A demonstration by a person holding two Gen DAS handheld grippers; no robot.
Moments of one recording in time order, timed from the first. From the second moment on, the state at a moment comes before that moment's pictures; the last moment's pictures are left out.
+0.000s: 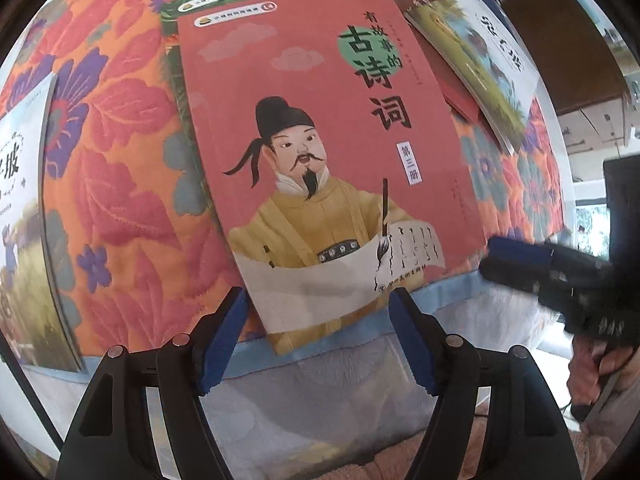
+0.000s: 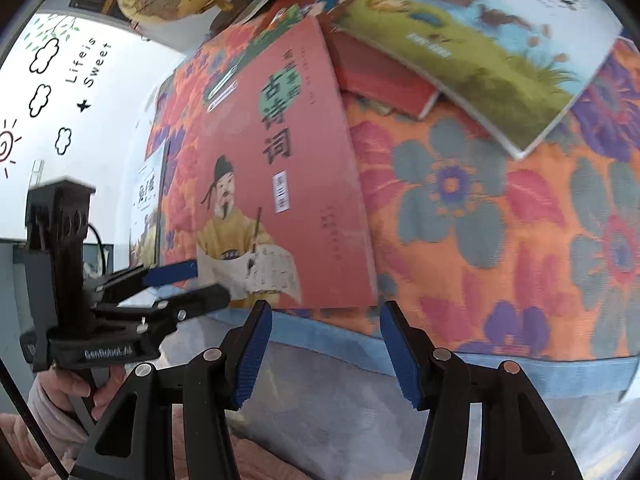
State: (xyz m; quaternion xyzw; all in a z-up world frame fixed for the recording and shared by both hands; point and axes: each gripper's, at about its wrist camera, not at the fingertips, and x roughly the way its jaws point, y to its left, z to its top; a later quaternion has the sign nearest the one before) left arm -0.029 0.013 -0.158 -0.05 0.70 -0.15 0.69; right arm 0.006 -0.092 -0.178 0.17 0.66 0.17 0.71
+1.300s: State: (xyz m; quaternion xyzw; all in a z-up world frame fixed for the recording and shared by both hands) left arm -0.023 0.109 -0.173 -0.16 0.72 -0.19 0.65; right arm 0.014 -0.101 -0.214 0.25 0.66 0.27 0.65
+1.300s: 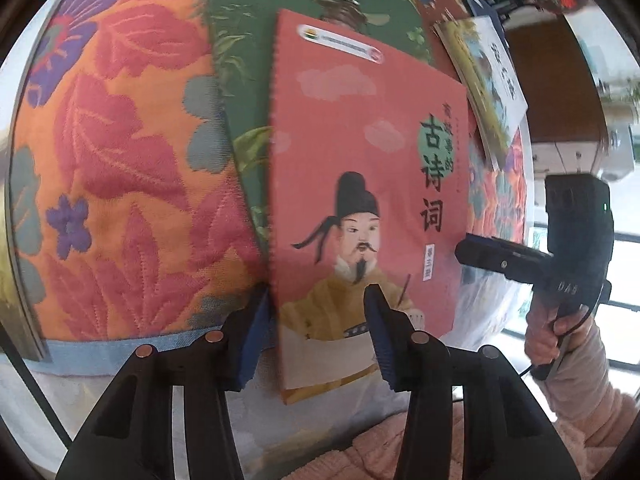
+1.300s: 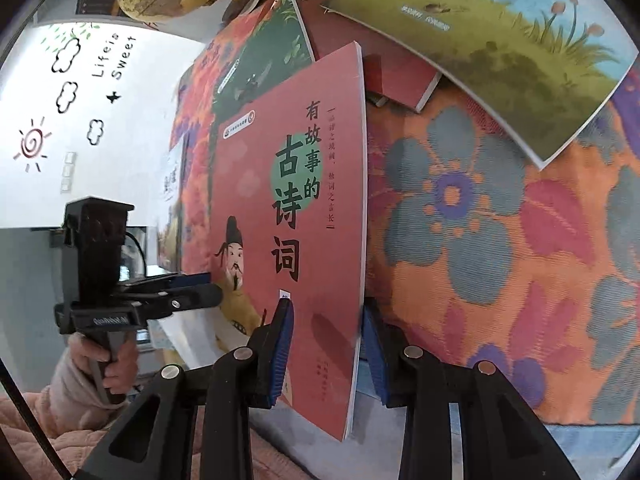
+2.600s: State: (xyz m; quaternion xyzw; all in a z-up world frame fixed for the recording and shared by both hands) left arm -0.074 0.059 -0.083 0.06 0.62 -0.21 0.76; right arm -0.041 -0.069 -0.126 0.11 0.60 0.28 0.74
